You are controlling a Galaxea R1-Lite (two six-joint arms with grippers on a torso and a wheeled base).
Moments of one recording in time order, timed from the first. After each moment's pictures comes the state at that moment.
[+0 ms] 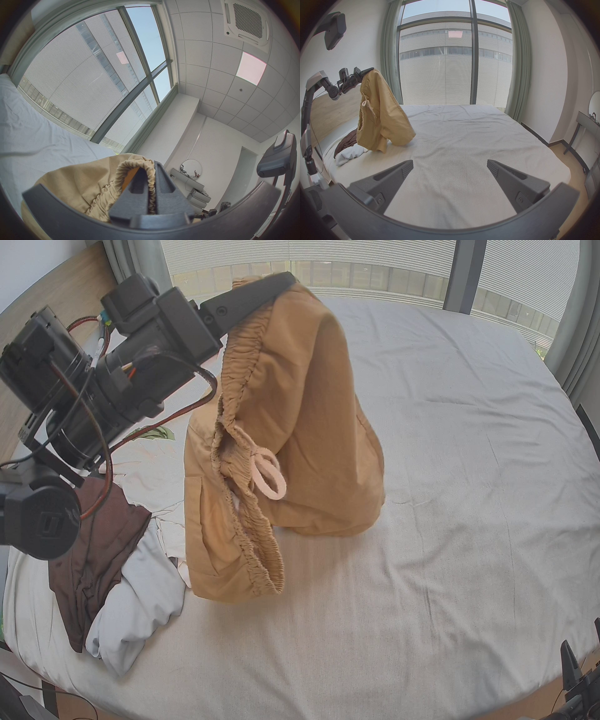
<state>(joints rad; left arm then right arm) -0.55 1.67 -1.11 -1.13 -0.56 -0.53 0.00 0.02 -0.02 0.00 0.00 -0.01</state>
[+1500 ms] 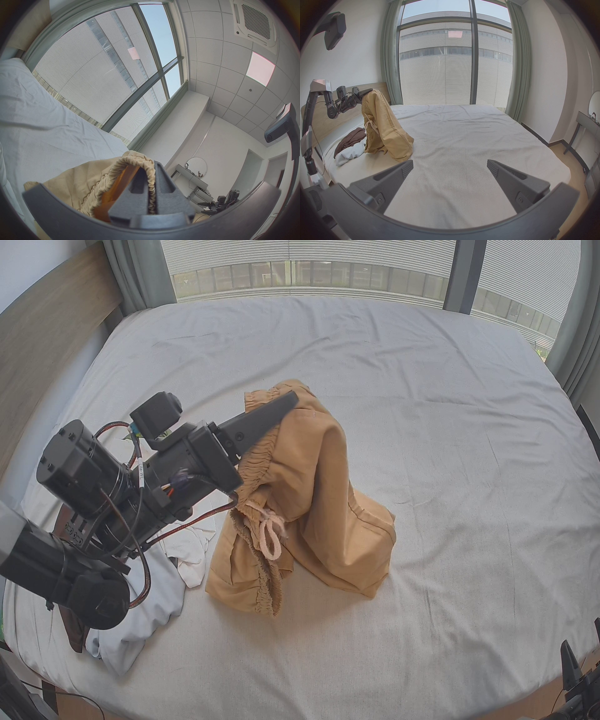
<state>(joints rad) -0.54 1.82 -0.76 -1.55 -0.52 -0.56 0.00 0.02 -0.02 0.00 0.00 -0.01</state>
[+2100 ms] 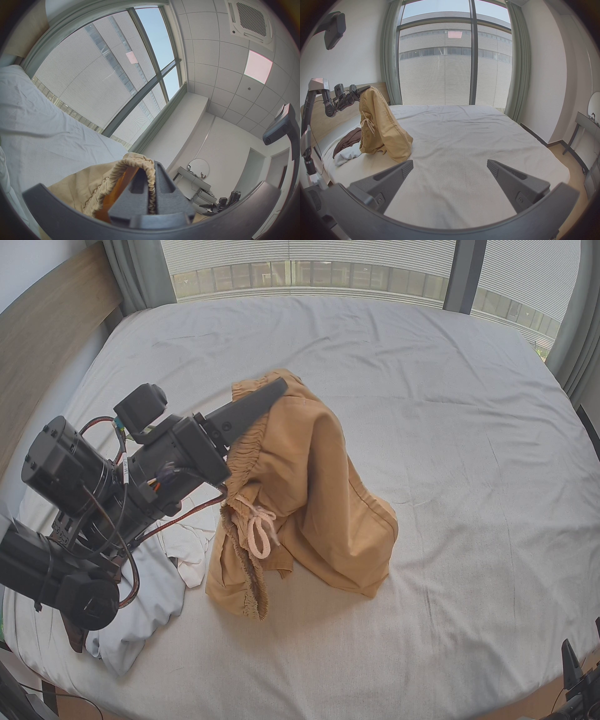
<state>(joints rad) -0.54 1.78 -0.75 -1.54 -0.50 -0.54 0.00 0.02 -0.02 -0.01 -0.01 -0.01</state>
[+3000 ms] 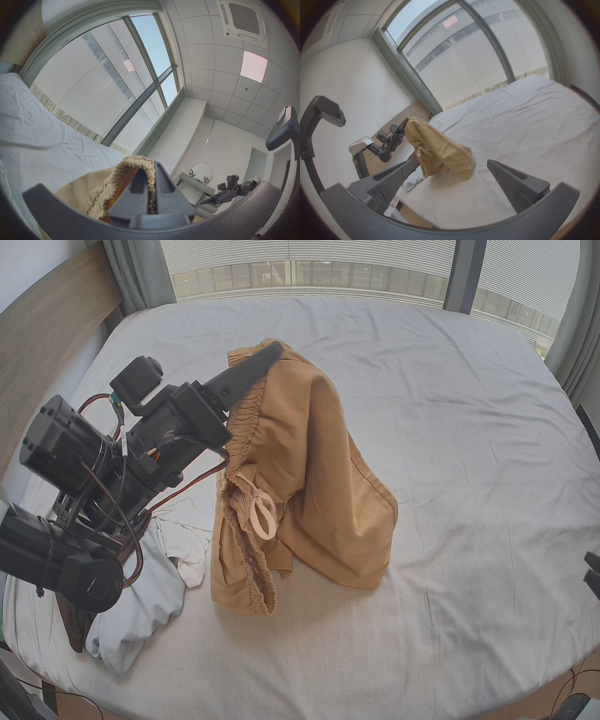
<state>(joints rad) -0.53 1.79 -0.85 -1.54 -0.46 -0.53 0.26 0.57 -0.38 -0.17 0.27 0.35</state>
